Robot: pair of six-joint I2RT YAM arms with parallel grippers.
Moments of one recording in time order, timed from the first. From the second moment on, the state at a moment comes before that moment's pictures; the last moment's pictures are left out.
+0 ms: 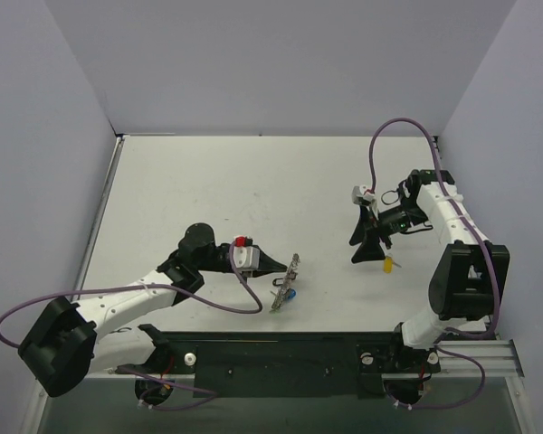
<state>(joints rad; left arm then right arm) -0.74 1.14 0.53 0.55 0.89 0.26 -0.03 1.59 1.25 -1.52 -1.00 -1.51</state>
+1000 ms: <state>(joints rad) -0.66 1.07 0.72 0.32 0.79 -0.04 -0.32 1.26 1.03 -0.84 -0.49 -0.29</state>
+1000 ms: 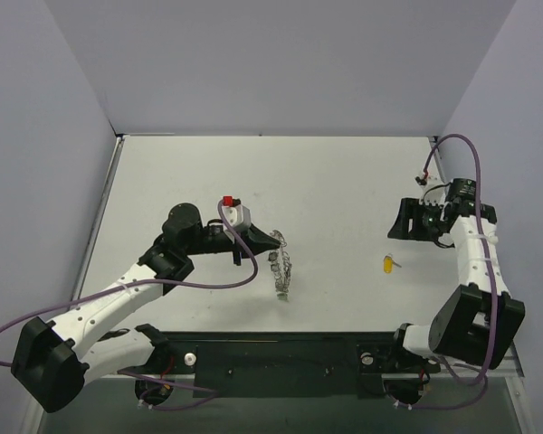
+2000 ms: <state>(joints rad) -0.66 1.06 0.72 0.23 0.78 0.04 -0.36 1.70 1.00 -0.68 -0.37 -0.08</state>
